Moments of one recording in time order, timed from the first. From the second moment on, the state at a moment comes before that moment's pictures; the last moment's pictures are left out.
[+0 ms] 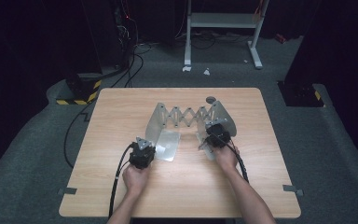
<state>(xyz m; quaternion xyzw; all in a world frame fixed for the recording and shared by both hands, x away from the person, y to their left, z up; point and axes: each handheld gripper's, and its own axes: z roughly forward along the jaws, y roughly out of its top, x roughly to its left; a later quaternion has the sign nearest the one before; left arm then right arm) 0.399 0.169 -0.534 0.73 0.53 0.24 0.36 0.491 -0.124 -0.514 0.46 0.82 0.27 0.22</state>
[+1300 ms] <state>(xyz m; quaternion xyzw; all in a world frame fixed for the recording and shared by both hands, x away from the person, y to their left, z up) 0.399 0.169 -0.534 0.74 0.52 0.24 0.36 0.456 -0.165 -0.434 0.46 0.74 0.41 0.27</state>
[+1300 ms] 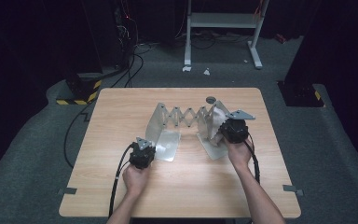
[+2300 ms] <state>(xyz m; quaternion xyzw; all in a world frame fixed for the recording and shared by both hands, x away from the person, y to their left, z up) 0.399 0.168 -0.534 0.74 0.52 0.24 0.36 0.444 -0.176 -0.479 0.48 0.75 0.39 0.23</state>
